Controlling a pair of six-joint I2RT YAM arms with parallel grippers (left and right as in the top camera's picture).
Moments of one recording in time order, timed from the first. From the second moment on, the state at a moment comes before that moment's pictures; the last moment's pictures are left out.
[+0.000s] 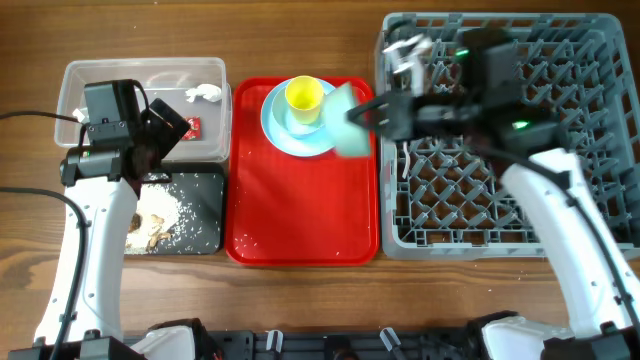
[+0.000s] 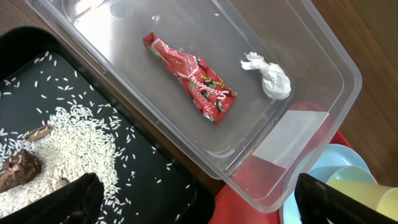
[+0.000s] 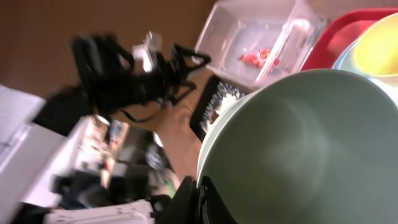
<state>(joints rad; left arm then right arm) 0.12 1.37 1.11 -0.73 -0.08 -0.71 0.22 1.44 1.34 -0.62 -1.05 0.42</state>
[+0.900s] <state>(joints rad) 0.12 1.37 1.11 -0.73 -0.08 -0.71 -0.30 1.44 0.78 -0.39 -1.55 0.33</state>
